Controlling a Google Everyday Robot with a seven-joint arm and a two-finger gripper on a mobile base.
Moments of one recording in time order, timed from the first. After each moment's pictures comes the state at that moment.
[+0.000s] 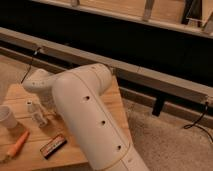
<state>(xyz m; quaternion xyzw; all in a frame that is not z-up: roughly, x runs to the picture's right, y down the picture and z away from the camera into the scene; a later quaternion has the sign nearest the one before) -0.277 0.160 0.847 -0.35 0.13 0.18 0.91</state>
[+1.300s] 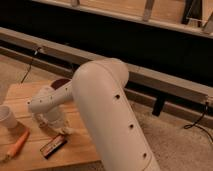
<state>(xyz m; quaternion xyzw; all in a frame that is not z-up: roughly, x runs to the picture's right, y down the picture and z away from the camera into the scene) -0.204 0.238 0.791 -0.37 0.15 0.16 0.90</state>
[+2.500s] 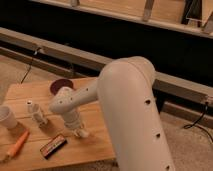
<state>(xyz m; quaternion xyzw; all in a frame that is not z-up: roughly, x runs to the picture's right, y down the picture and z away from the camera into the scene) -0.129 0.246 0.795 -0.37 0.19 0.26 0.87</state>
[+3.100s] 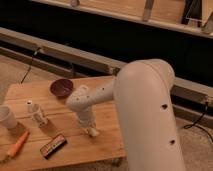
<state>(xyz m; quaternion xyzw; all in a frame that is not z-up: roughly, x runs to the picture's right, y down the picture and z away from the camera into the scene) -0.068 0.236 0.820 -0.35 0.22 0.37 0.83</state>
